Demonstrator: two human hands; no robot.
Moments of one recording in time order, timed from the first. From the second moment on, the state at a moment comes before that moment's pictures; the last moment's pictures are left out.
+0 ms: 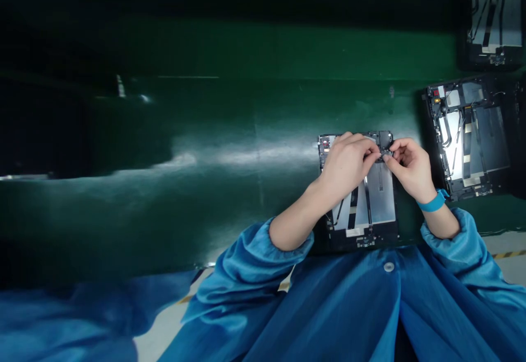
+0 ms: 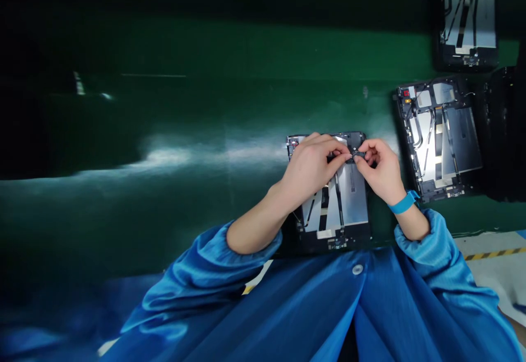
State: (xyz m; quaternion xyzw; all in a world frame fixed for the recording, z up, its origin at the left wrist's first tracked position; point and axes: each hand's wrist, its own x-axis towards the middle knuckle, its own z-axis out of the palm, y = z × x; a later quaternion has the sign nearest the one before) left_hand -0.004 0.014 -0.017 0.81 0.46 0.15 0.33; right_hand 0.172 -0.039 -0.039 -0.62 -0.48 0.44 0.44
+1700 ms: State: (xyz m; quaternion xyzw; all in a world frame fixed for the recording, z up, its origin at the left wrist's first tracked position) left_hand -0.101 -0.068 -0.017 0.54 0.63 0.18 0.53; right_hand 0.082 -0.078 -0.004 -0.48 -0.82 0.29 0.12
